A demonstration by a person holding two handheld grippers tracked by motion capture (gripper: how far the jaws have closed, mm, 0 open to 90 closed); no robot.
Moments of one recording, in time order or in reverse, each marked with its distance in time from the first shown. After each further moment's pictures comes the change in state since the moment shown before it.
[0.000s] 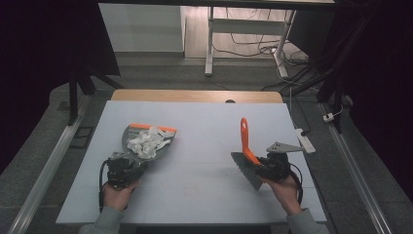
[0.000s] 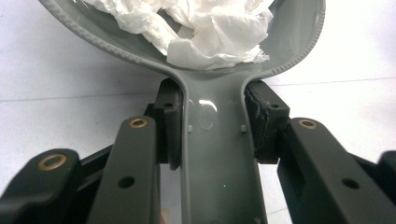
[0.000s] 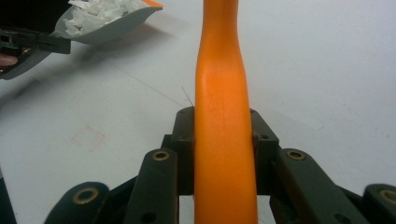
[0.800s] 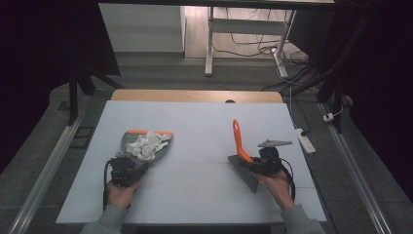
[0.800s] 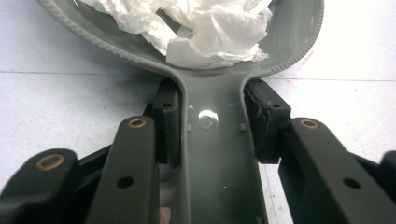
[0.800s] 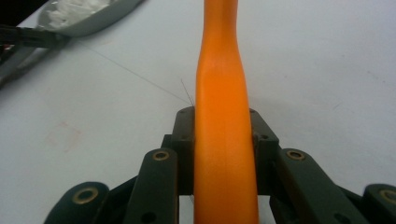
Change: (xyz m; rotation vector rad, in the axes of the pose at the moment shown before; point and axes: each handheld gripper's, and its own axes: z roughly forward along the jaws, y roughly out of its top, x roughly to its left) left arm 0.005 -0.001 0.019 0.071 0.047 -0.057; right arm -0.020 -0.002 0.037 0.130 -0.006 0.093
